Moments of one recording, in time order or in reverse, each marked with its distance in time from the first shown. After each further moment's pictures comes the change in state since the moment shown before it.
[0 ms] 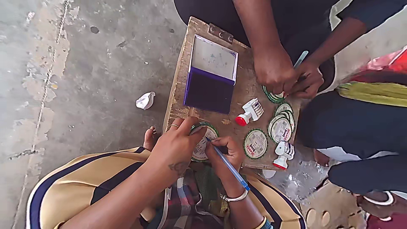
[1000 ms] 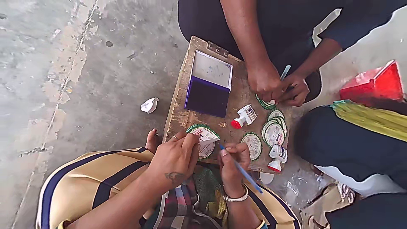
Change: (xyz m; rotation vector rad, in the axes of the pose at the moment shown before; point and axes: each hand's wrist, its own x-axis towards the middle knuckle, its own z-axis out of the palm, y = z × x) left_hand -0.020 0.009 0.012 0.017 0.273 0.051; right_hand -0.008 0.000 -0.020 0.334 0.063 0.021
